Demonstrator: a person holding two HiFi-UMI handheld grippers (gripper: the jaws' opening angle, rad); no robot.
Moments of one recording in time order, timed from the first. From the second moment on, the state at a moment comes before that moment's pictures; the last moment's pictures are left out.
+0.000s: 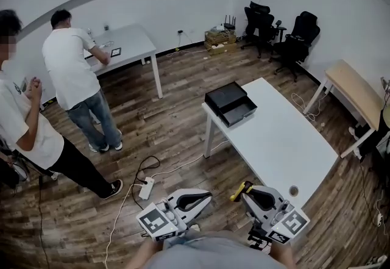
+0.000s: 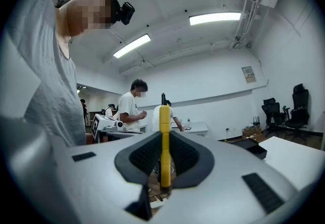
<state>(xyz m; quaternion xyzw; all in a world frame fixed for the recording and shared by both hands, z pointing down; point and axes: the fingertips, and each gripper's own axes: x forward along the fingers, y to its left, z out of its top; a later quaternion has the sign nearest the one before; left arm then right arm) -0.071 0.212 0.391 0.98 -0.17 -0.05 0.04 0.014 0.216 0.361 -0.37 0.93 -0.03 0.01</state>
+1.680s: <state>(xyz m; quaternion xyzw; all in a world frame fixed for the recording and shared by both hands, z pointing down) 0.037 -0.039 0.371 0.99 -0.10 0.00 0.08 0.107 -0.059 0.336 -0.39 0.92 -0.03 0.05</state>
